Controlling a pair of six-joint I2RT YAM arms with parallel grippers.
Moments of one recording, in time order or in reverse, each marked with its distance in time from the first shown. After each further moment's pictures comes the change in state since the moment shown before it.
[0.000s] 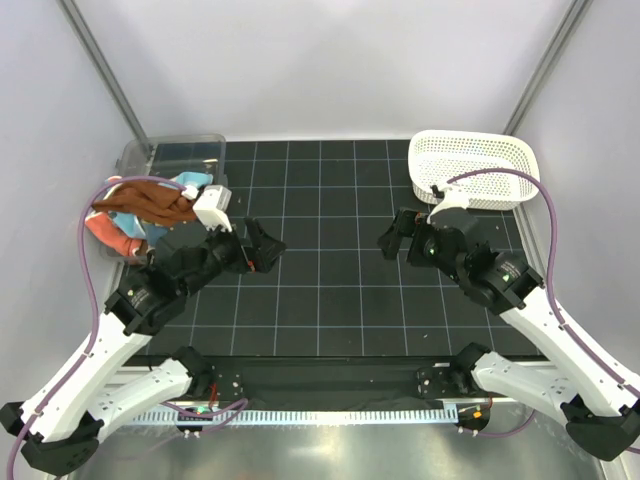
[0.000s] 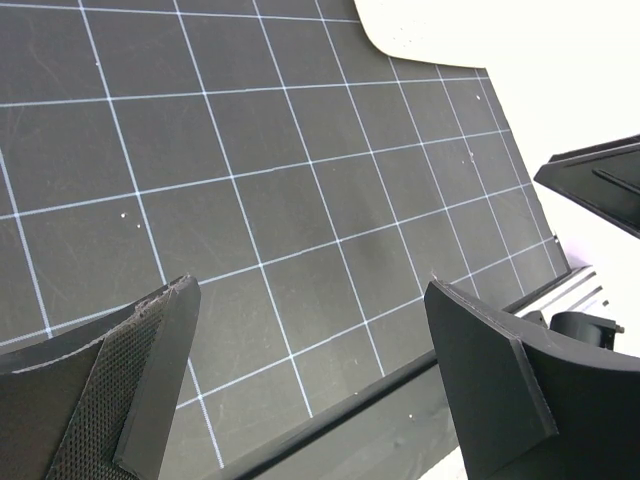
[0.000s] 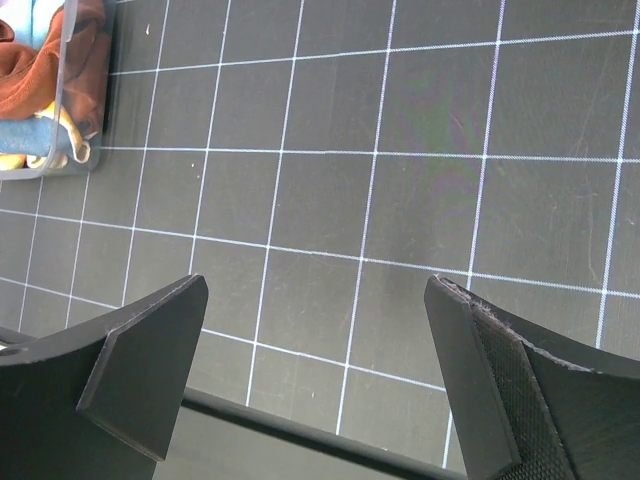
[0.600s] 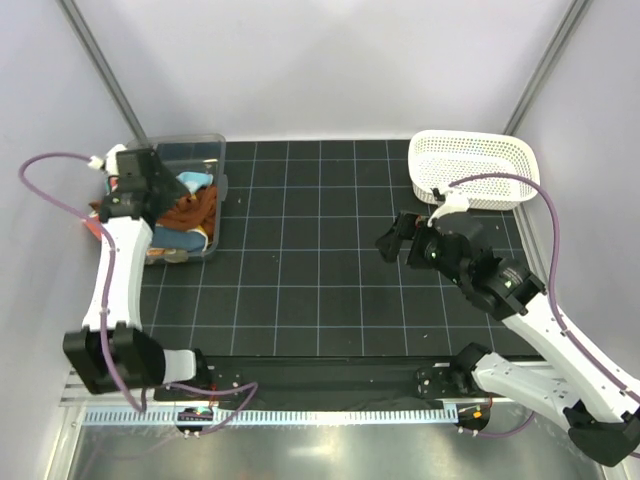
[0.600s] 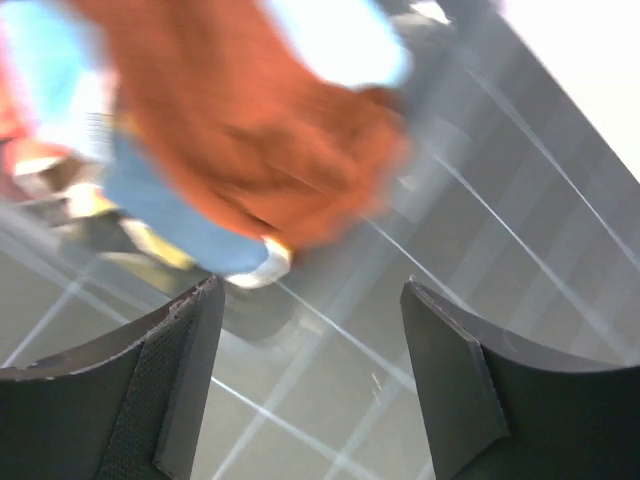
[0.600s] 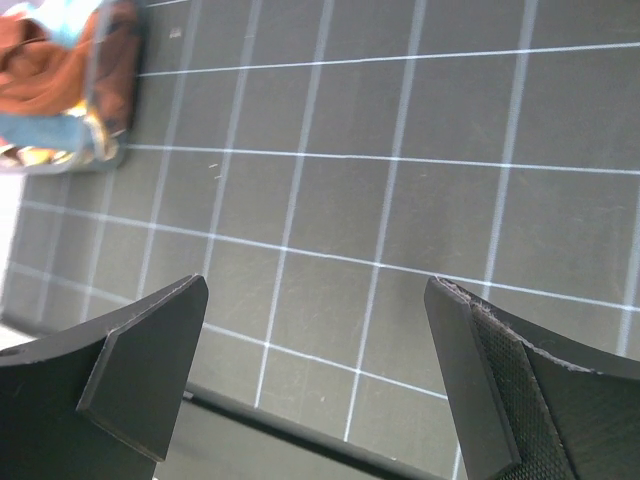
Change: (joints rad) left arm 0.761 0.502 0.269 -0.091 -0.129 -0.073; right arm 0.000 -0.028 -0.034 0.047 -0.027 -0.006
